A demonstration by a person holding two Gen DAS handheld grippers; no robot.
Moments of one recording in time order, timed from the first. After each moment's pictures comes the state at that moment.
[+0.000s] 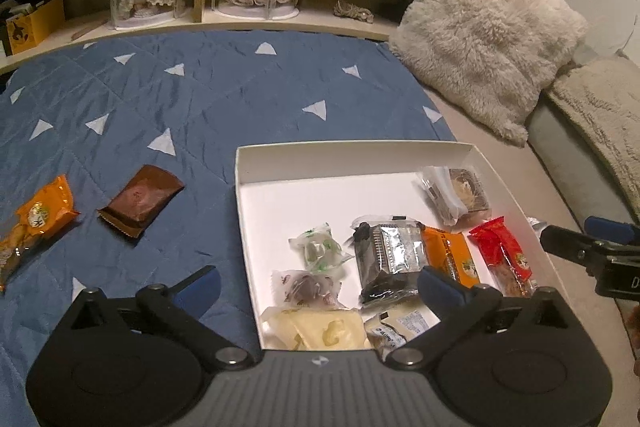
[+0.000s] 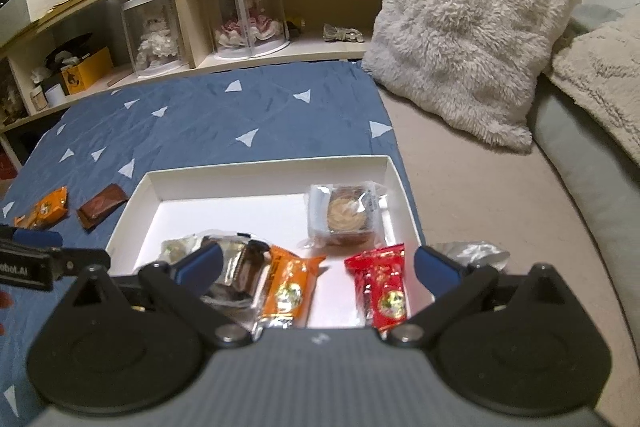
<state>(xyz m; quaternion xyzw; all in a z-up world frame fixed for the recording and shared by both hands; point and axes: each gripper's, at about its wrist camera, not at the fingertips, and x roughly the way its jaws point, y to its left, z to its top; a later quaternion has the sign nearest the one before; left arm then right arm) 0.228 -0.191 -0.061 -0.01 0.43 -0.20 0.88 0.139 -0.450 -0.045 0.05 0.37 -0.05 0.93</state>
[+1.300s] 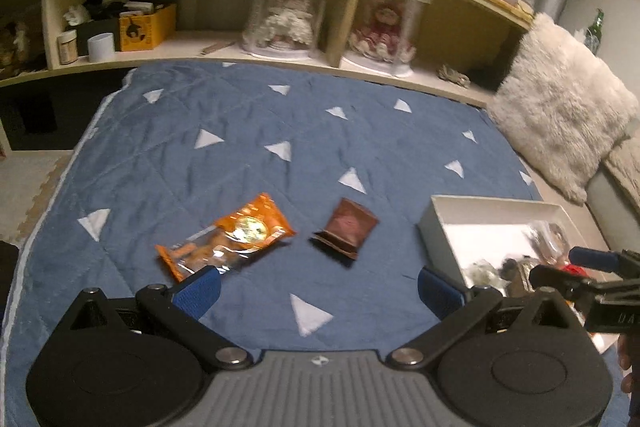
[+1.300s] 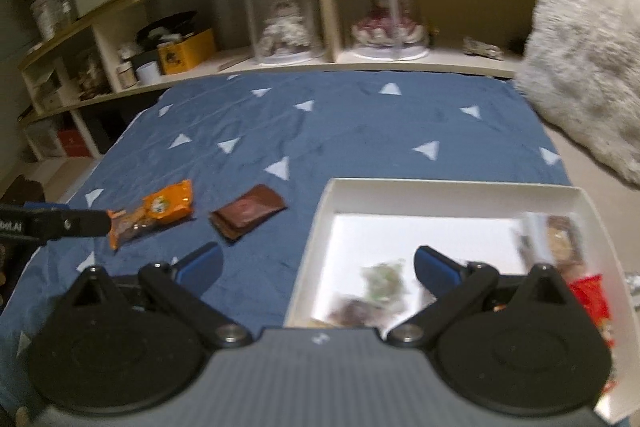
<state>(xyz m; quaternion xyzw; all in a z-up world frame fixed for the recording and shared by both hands) 0.234 0.006 -0.044 -0.05 0.38 -0.12 0.92 0.203 -0.278 -0.050 0.03 0.36 0.08 0.93</state>
